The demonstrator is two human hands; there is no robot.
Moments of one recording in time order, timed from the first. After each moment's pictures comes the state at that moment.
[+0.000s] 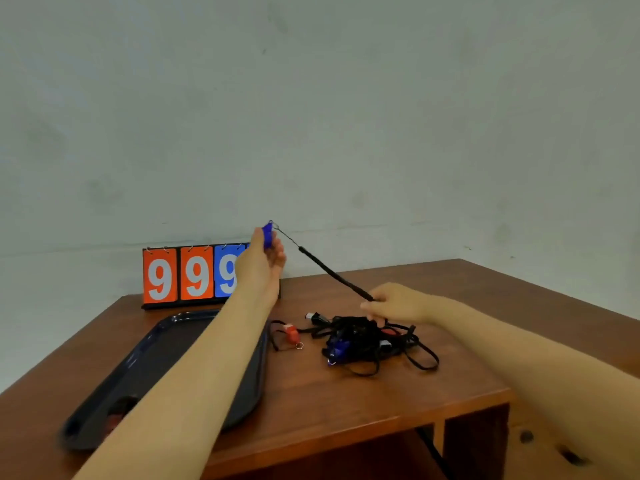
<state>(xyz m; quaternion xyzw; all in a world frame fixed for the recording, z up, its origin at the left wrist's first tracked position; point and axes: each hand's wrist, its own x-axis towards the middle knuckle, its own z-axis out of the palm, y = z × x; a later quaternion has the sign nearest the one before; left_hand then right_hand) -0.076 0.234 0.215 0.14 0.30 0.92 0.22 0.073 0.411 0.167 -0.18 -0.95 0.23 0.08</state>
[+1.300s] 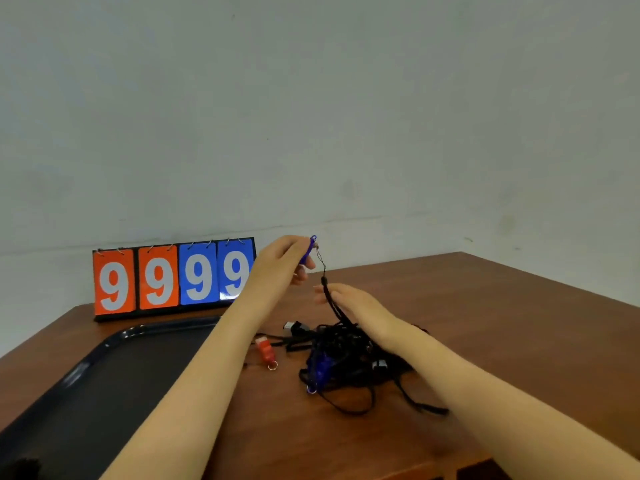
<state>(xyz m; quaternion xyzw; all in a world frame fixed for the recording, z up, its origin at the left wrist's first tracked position) -0.087 0.304 0.185 0.45 0.63 0.63 0.06 0.010 0.436 0.118 -0.11 -0.85 0.46 0.22</state>
